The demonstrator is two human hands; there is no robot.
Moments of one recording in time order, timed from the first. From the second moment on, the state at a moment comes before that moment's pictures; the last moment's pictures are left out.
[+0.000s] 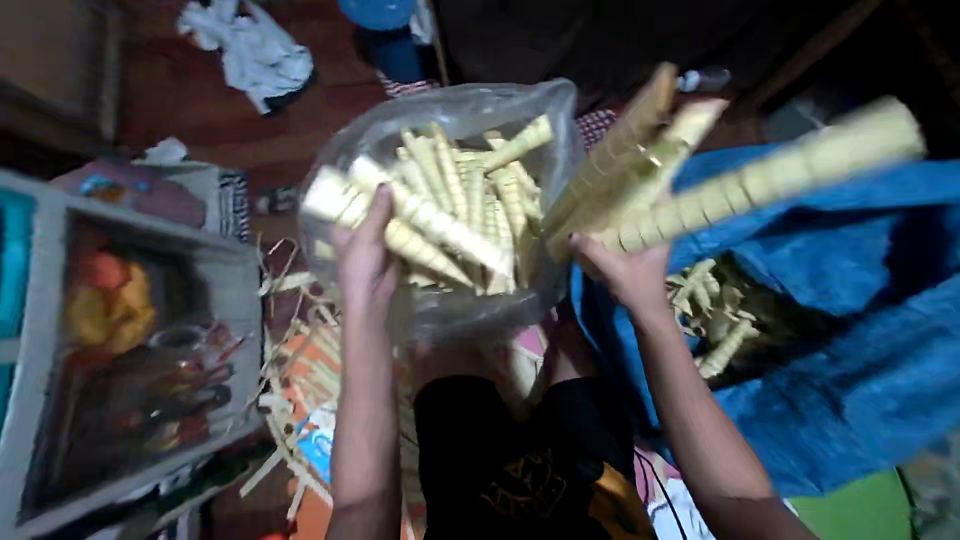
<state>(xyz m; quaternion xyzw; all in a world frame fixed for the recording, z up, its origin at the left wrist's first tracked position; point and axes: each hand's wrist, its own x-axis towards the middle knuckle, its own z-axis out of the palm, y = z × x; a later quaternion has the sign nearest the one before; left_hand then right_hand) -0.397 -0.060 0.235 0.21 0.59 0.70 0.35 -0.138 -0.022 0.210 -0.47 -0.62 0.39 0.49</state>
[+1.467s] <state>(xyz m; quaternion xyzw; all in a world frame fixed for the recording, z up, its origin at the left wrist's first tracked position) -0.601 -0.273 0.287 0.32 0.79 0.52 0.07 0.023 0.094 0.262 -0.50 -0.62 0.20 0.57</state>
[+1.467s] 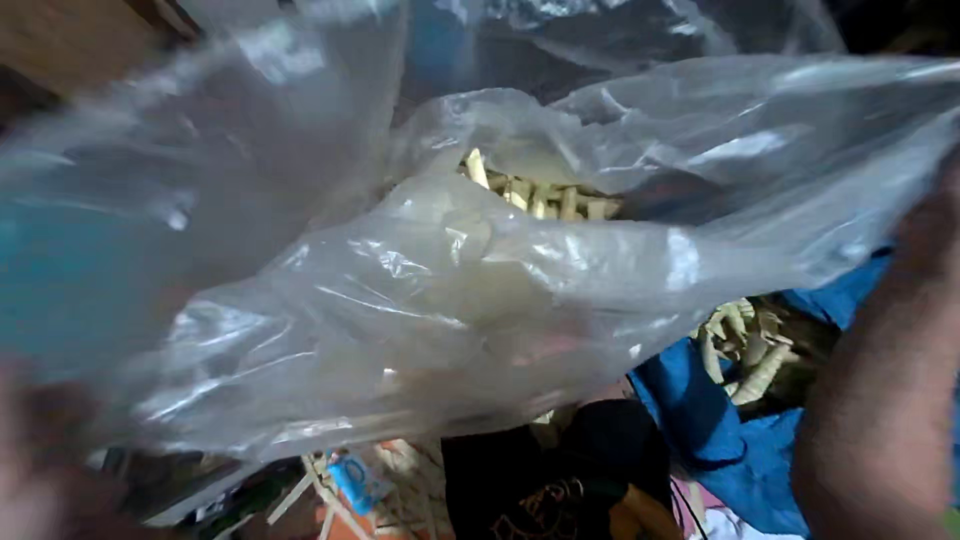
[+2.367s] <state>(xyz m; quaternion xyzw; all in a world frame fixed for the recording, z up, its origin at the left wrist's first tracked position) -0.520 -0.006 0.116 0.50 0.71 0.16 0.47 -0.232 0.296 0.147 -0.46 -0.79 0.31 0.26</state>
